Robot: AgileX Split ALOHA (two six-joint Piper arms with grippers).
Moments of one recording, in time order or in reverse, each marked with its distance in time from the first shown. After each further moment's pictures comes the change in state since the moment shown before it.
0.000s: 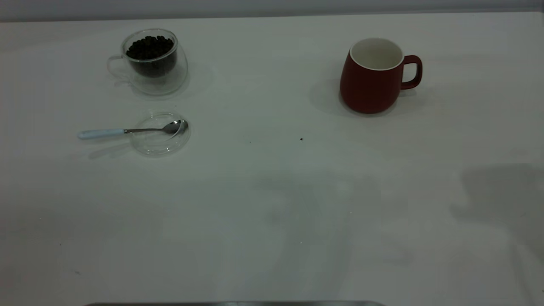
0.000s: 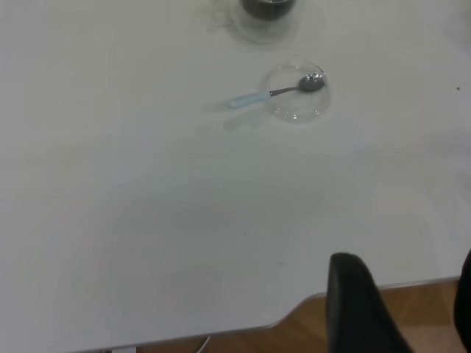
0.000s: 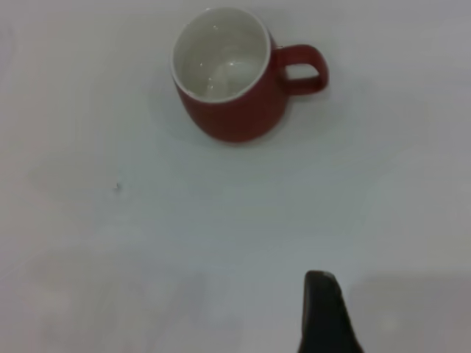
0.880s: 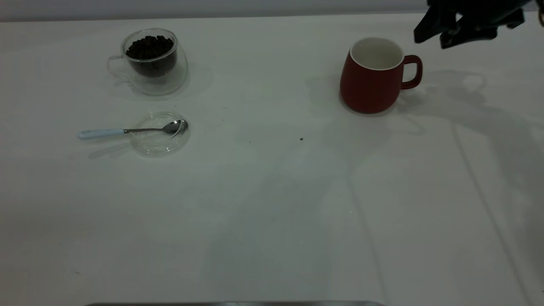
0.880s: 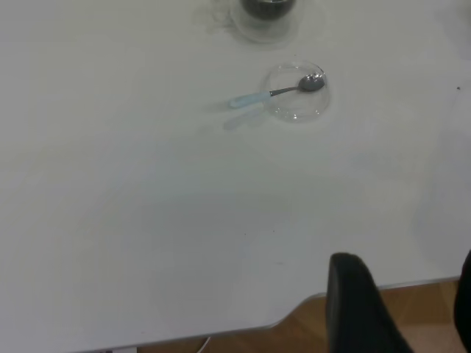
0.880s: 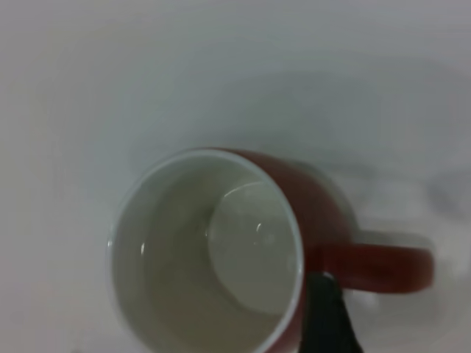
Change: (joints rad) left arm 0.000 0.000 0.000 0.000 0.000 0.002; right arm 0.000 0.897 -0.735 0.303 0.159 -0.313
